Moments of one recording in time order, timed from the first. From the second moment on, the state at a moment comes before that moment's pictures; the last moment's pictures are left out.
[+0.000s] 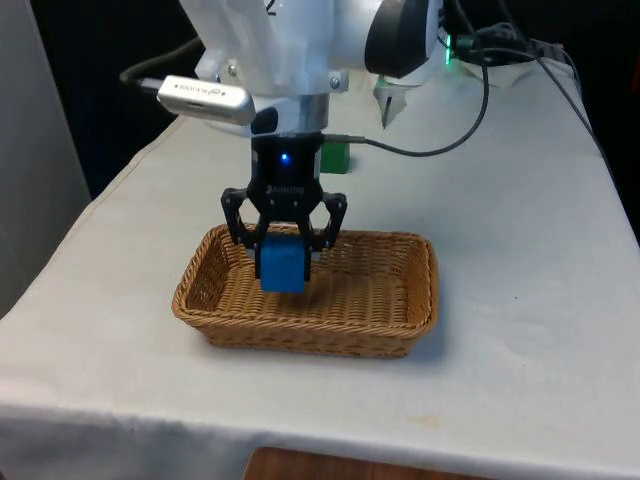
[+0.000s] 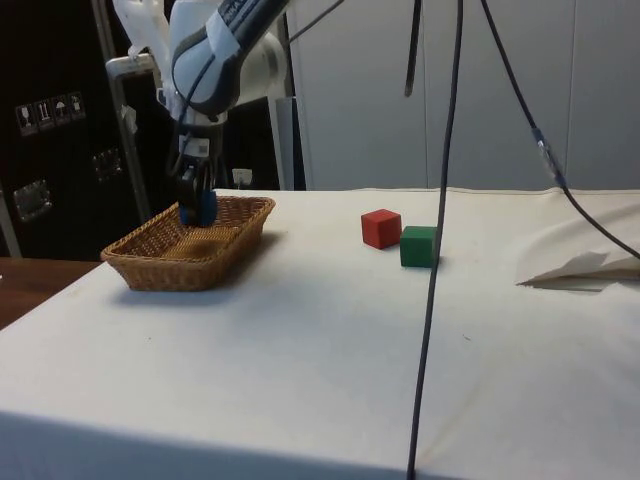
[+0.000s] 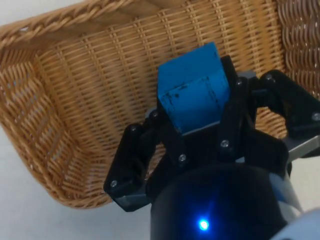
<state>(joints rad) -0.02 0.80 -0.15 -1.50 0.12 2.55 -0.39</state>
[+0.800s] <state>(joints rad) -0.01 0.85 -0.15 -1.48 0.12 2.57 -0.38</state>
